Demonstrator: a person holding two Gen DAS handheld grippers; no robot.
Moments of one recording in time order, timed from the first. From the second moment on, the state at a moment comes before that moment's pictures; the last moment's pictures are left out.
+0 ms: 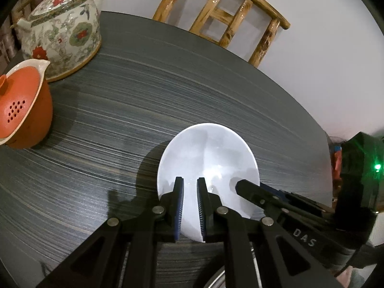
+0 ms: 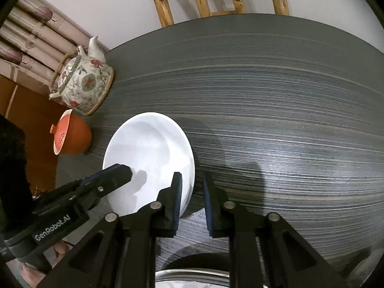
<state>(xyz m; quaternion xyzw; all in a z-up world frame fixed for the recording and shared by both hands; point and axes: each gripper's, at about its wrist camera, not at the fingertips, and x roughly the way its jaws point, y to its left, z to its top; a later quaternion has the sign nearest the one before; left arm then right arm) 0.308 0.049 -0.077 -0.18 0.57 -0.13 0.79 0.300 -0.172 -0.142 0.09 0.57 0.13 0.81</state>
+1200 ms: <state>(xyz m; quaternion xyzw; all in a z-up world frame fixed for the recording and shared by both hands) 0.312 0.079 -0.076 -0.21 0.59 -0.09 0.77 0.298 -0.171 -0.141 0.11 0.57 0.13 0.80</state>
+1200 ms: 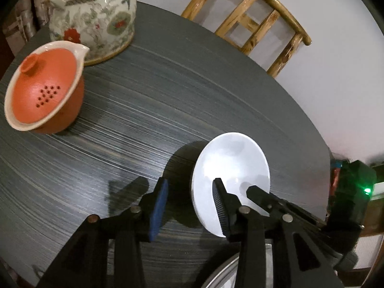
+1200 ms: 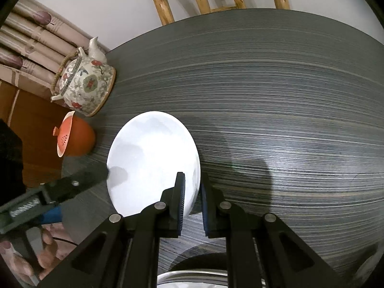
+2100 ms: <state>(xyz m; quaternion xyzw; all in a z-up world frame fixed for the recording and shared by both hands) 0.307 0.054 -0.101 -0.17 0.59 -0.07 0.78 0.296 -0.170 -0.144 0.10 0.56 0.13 0.81</state>
